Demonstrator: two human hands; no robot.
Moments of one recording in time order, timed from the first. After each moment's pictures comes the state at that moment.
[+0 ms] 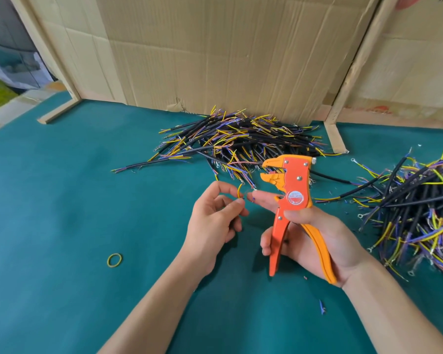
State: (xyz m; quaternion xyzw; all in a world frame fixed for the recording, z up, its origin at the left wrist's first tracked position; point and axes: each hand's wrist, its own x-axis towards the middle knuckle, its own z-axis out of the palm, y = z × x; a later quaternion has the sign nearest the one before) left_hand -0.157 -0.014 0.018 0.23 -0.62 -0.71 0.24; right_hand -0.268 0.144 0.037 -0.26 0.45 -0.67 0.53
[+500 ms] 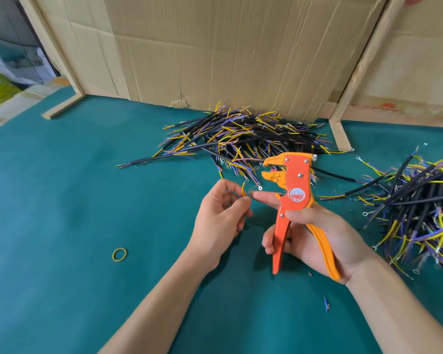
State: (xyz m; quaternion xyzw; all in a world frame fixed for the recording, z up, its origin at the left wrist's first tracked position) left_hand -0.159 -0.013 0.014 0.23 -0.64 -0.69 0.24; right_hand -0.267 0.141 0.038 -0.24 0.46 -0.66 0.54
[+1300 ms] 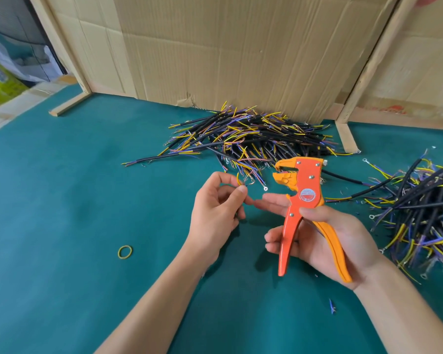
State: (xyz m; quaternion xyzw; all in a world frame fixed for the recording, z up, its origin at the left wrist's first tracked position) left_hand -0.156 -0.023 0.016 0.21 -0.62 -0.69 0.30; right_hand -0.267 0.143 0.034 -0.21 0.42 -0.69 0.55
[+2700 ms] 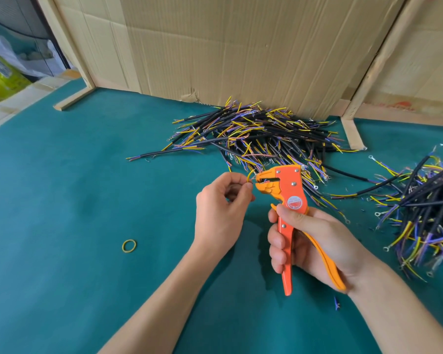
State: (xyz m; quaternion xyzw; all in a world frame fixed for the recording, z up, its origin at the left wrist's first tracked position) left_hand -0.156 -0.017 0.017 0.25 -0.73 -0.52 0.37; right_hand -0.243 0.131 0.040 -0.18 0.48 -0.66 0.55
